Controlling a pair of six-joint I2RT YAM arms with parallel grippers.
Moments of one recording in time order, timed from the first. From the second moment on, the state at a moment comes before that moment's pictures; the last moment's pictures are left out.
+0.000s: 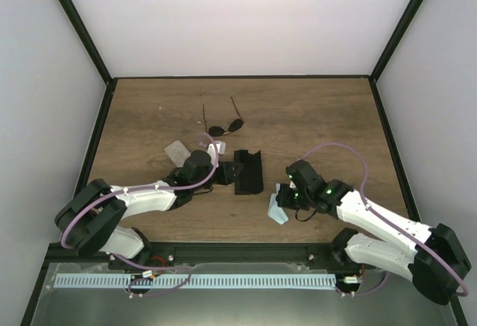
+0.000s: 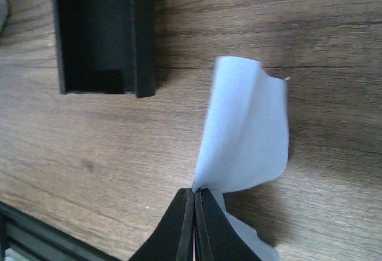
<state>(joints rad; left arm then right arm) -0.77 1.43 0.52 0.45 0.14 -0.71 0.74 0.97 0.54 -0.55 -0.15 0.82</state>
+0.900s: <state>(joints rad) -0.77 1.47 0.52 0.46 0.17 -0.71 0.72 1.16 0.59 -0.72 0.06 0.89</state>
